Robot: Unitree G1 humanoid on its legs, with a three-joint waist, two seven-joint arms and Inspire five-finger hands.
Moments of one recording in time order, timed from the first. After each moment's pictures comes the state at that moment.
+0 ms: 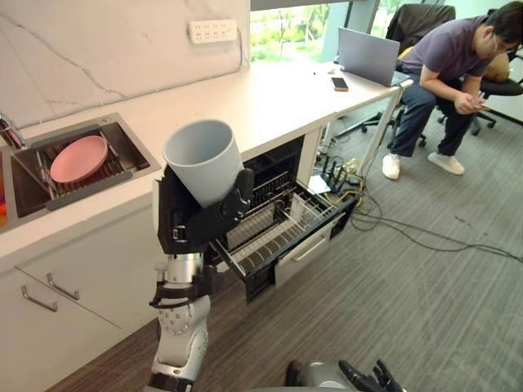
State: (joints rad) left arm 0.11 0.06 -0.20 -0.16 -0.27 -0.61 0.05; right arm 0.35 -0.03 -0.30 0.91 0.33 -0.33 0.24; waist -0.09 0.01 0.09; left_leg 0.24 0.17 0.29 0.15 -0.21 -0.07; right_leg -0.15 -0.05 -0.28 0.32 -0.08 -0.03
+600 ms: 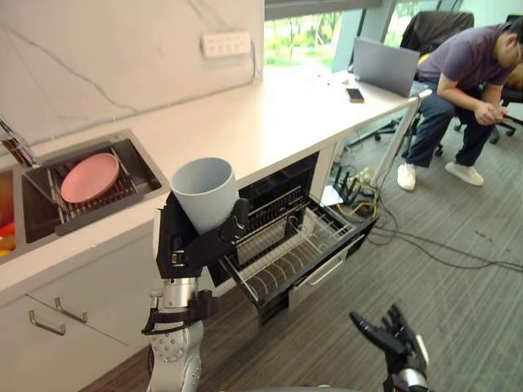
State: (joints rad) left arm 0.23 0.08 -0.15 -0.10 -0.23 -0.62 0.02; right arm 0.28 -0.11 -0.36 0.56 0.37 -0.35 0.19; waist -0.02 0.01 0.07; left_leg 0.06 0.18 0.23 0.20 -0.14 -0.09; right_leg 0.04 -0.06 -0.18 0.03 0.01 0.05
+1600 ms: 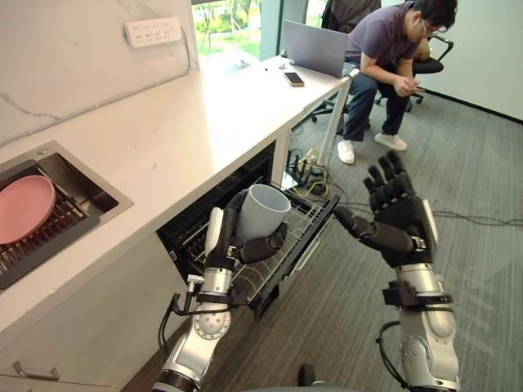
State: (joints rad) left arm 0.04 0.12 -0.28 0.12 0.38 -0.39 0.40; right arm 0.12 -0.13 -0.10 -0.19 0.48 -0.23 0.35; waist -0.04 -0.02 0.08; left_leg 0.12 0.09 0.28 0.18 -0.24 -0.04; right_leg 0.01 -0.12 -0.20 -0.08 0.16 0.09
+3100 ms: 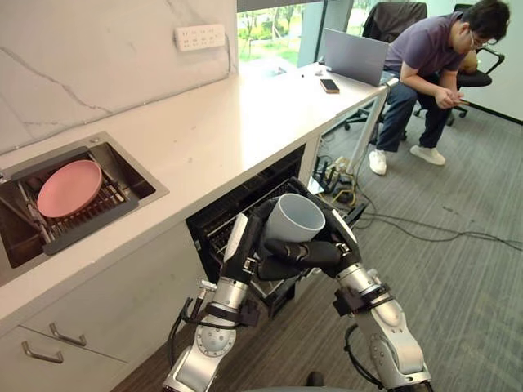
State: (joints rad) left arm 0.13 0.15 -0.40 -0.04 0.21 -0.44 0.15; right arm 0.12 -0.16 0.14 -0.14 0.43 -0.08 0.33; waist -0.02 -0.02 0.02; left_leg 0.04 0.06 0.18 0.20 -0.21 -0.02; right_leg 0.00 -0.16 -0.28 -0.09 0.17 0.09
